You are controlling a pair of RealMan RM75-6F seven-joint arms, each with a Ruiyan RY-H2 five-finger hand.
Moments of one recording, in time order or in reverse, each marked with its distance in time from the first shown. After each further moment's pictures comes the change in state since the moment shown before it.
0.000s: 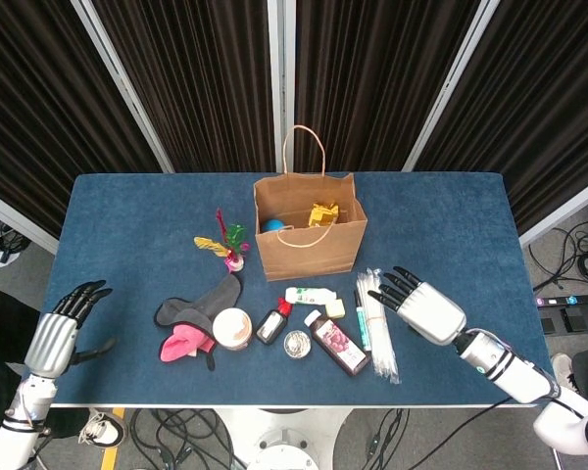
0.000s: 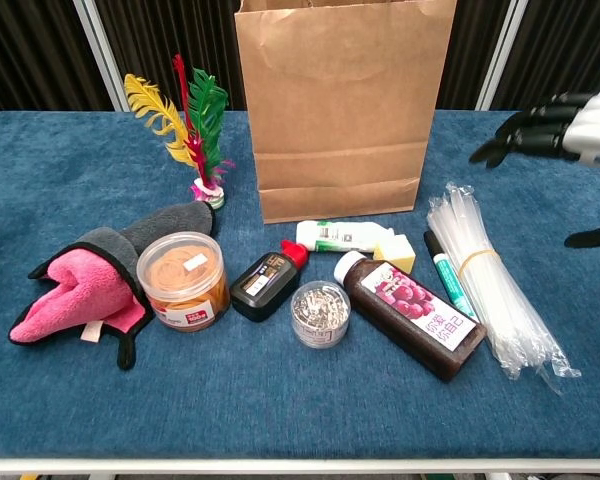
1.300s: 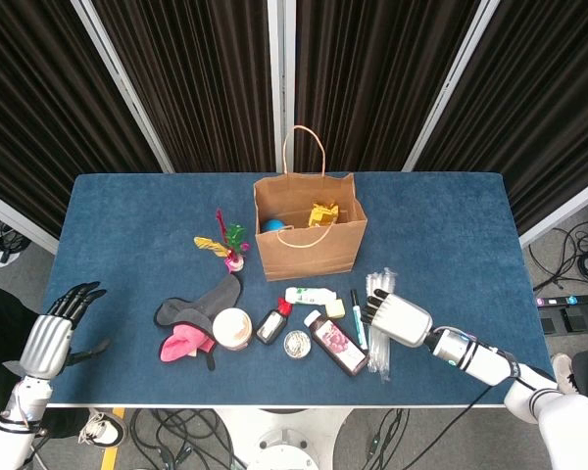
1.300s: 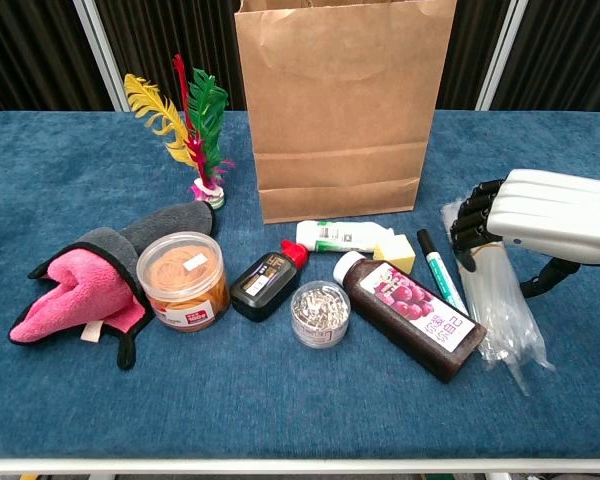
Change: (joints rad) left arm 0.011 -0.010 0.002 0.040 -0.016 -0.007 -0.023; right arm 0.046 -0.360 -0.110 0.578 -0.071 0.114 0.252
